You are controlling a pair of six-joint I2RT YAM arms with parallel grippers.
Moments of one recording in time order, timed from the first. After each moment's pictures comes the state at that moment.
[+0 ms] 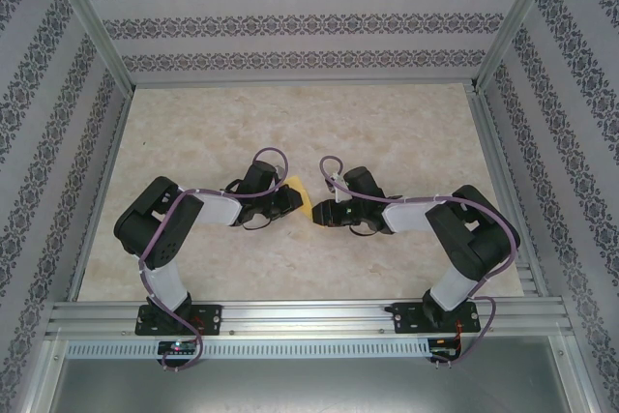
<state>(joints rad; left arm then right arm) -0.57 1.79 0.74 0.26 0.41 -0.99 0.60 1.66 0.63 0.21 -0.53 0.53</state>
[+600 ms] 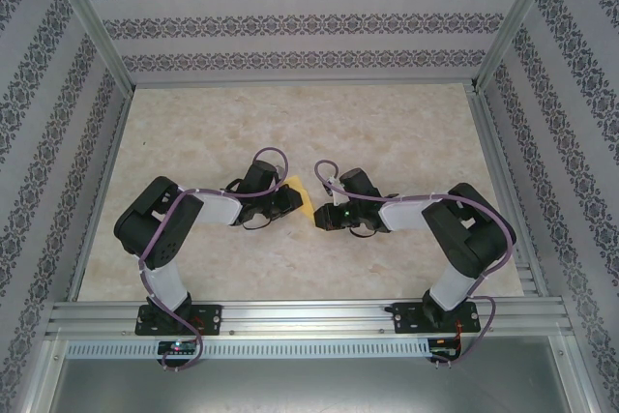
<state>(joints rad) -0.57 1.79 0.75 0.24 0.41 -0.99 0.62 1.69 0.66 0.13 -0.49 0.47</state>
